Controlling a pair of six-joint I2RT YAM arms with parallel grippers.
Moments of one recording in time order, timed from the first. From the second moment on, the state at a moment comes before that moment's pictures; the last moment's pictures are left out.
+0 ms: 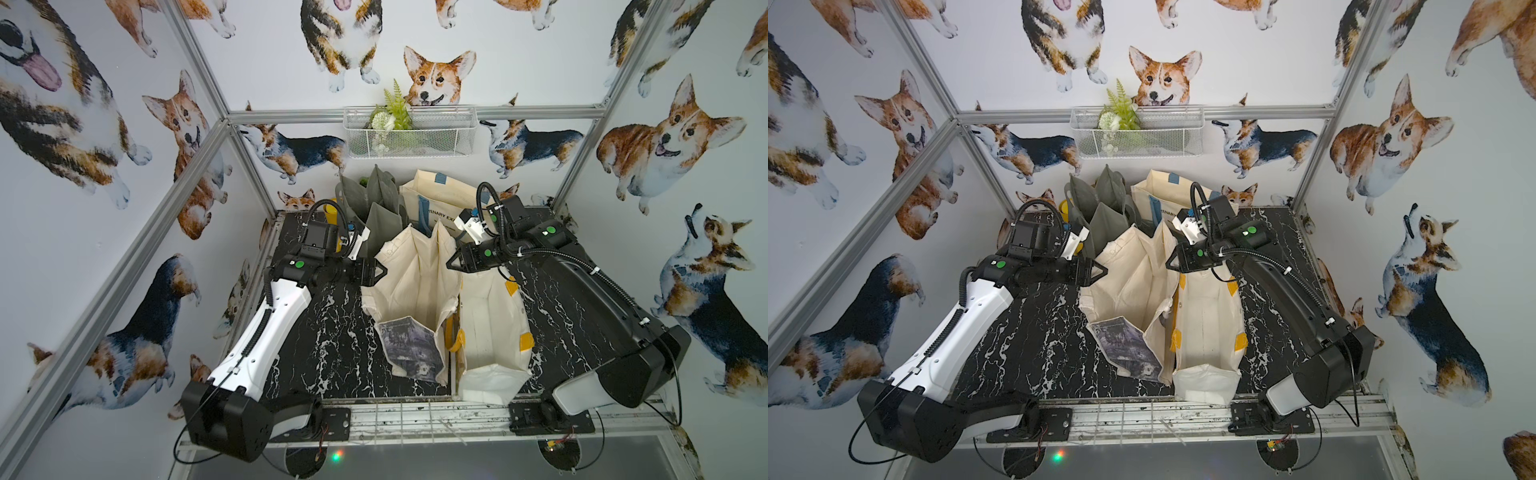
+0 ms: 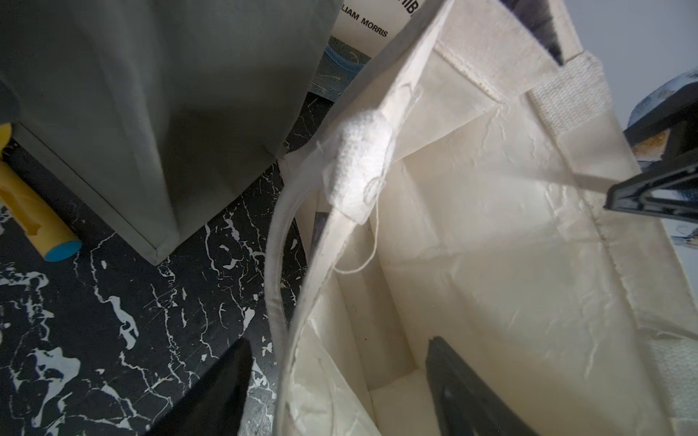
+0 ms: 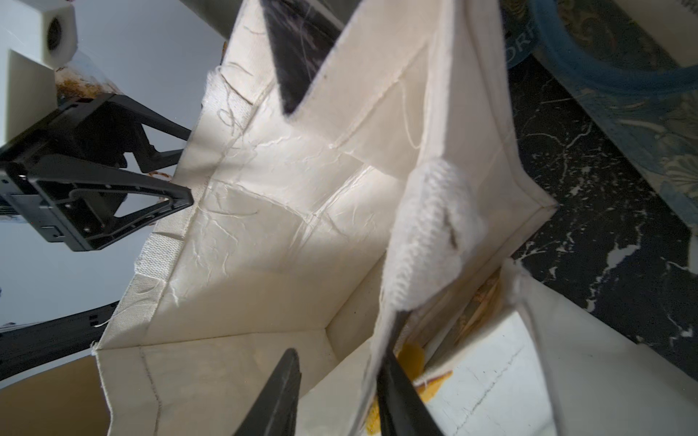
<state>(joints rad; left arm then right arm) -0.31 1.28 1.24 -0.81 0.51 -0.14 0.52 1.50 1.58 -1.00 -0.52 0.26</state>
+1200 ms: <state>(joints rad) -0.28 1.21 1.22 -0.76 0.48 -0.51 0.51 1.58 1.83 -1.01 -0.54 0.24</state>
